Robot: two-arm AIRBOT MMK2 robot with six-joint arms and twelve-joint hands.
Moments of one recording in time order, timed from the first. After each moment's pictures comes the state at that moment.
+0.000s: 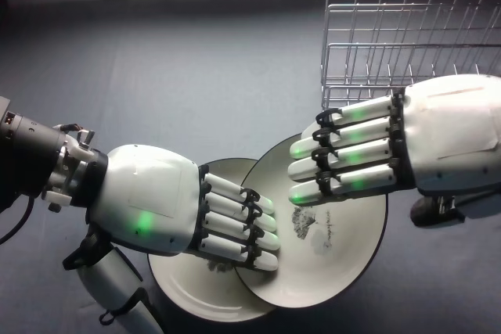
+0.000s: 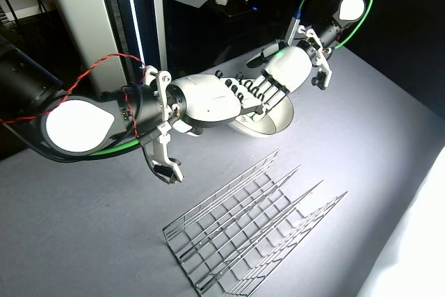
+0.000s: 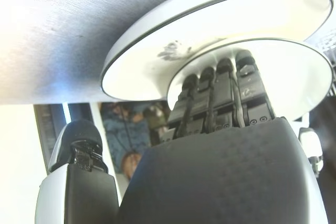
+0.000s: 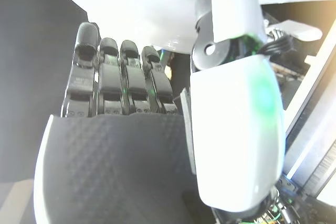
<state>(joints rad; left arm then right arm) 0.51 -1.13 1.36 1.75 -0.92 -0.13 -0.54 -1.03 1.23 -1.09 0.92 -0.31</state>
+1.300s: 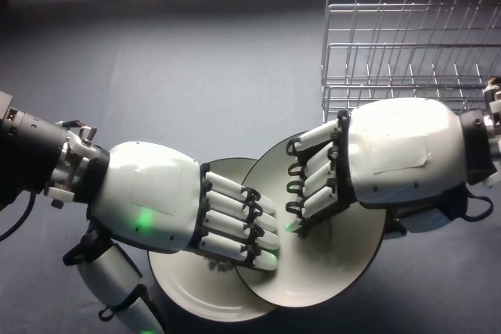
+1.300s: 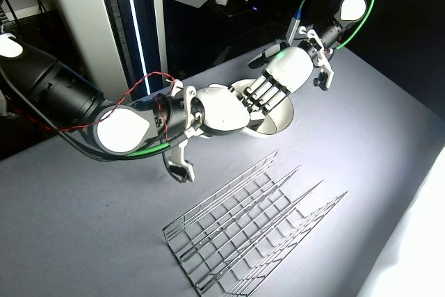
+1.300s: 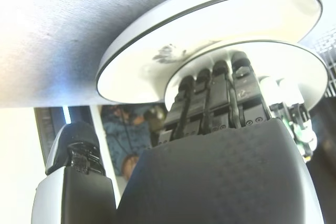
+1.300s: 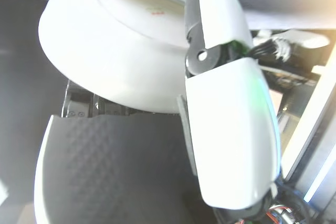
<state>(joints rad) 0.50 -1.14 1.37 1.76 -0.91 -0.14 -0.54 -1.16 1.27 -1.07 0.83 -0.31</state>
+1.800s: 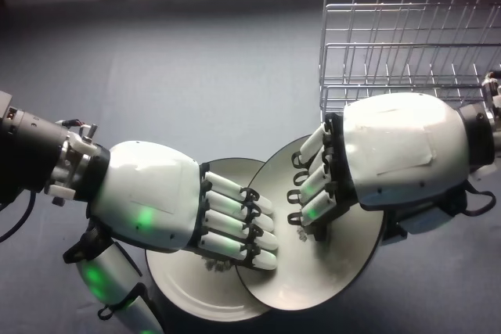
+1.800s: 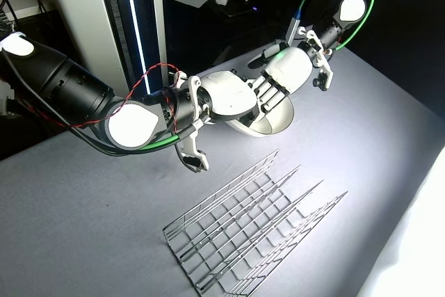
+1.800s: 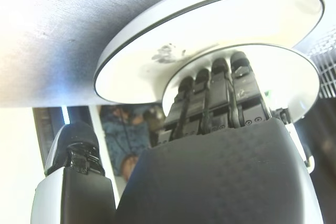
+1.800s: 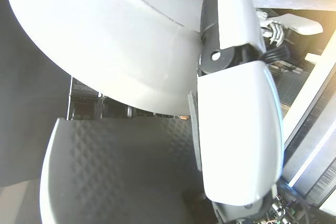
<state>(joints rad) 0.49 -1.12 1.37 1.75 -0.91 -0.14 -0.51 -1.17 1.27 -1.07 0.85 -0.31</state>
